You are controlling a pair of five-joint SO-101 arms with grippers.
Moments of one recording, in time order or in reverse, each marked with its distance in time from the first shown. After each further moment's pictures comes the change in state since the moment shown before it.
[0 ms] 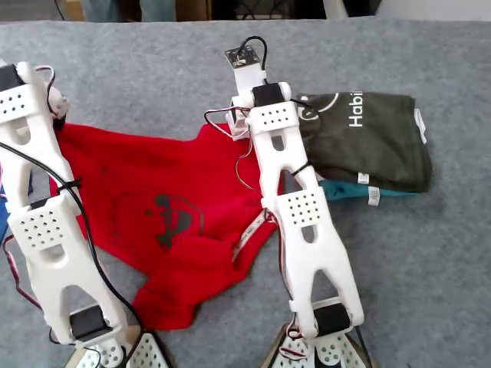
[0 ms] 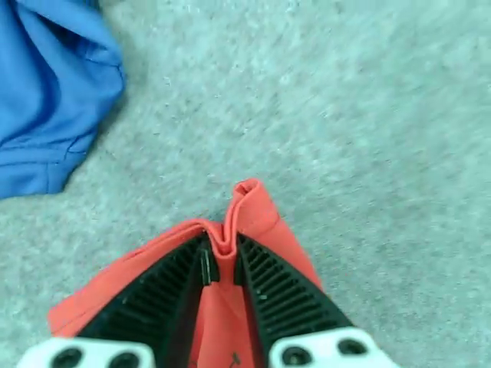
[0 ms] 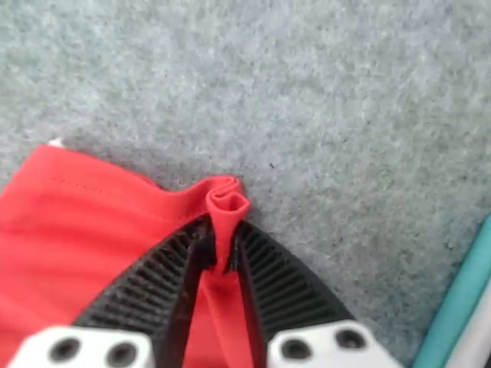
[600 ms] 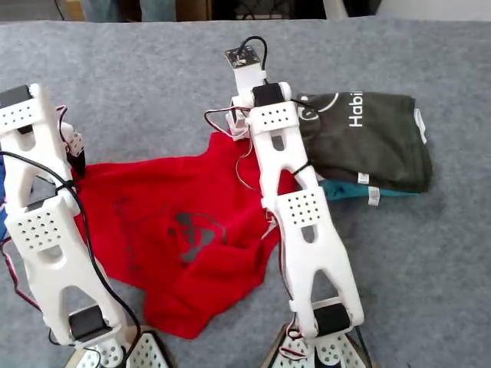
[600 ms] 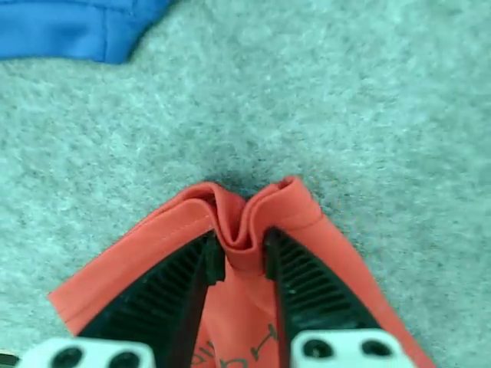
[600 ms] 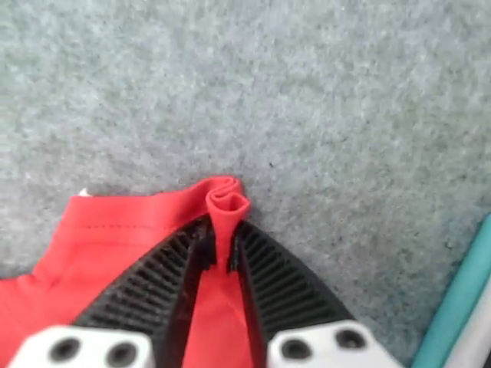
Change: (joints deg) left arm -1.1 -0.3 19.6 4.0 6.8; right arm 0.0 0.0 0.0 0.0 0.0
